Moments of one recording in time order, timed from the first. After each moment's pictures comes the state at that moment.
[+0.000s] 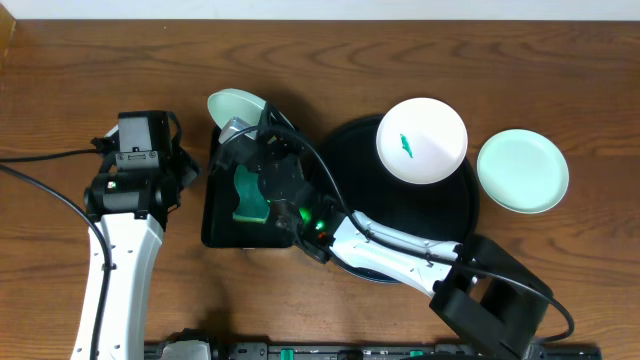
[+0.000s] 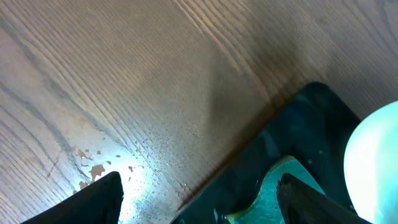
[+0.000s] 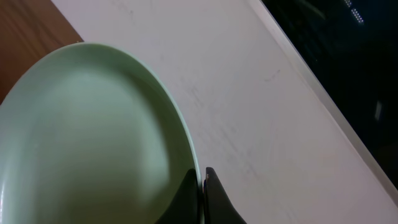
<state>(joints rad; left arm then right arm) 0.07 1.25 1.09 -0.92 -0.27 -0.67 1.01 1.91 1.21 0.63 0.76 -0.77</state>
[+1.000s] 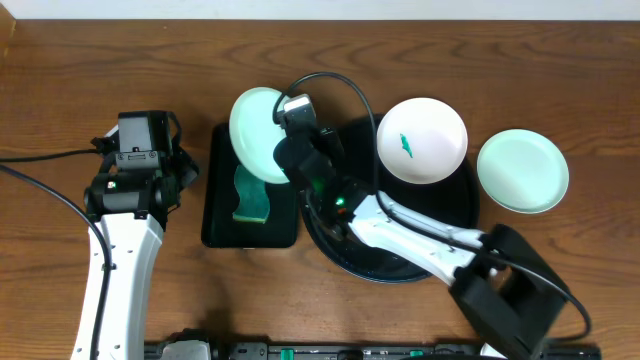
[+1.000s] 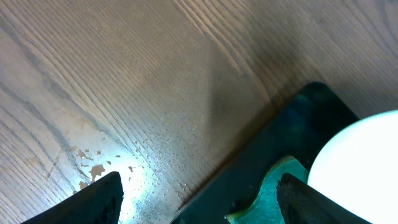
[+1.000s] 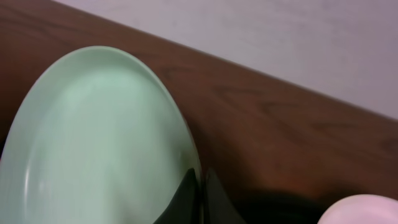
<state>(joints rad) 0.07 1.25 1.09 -0.92 -0.27 -0.67 0.89 1.85 1.21 0.15 0.60 0.14</state>
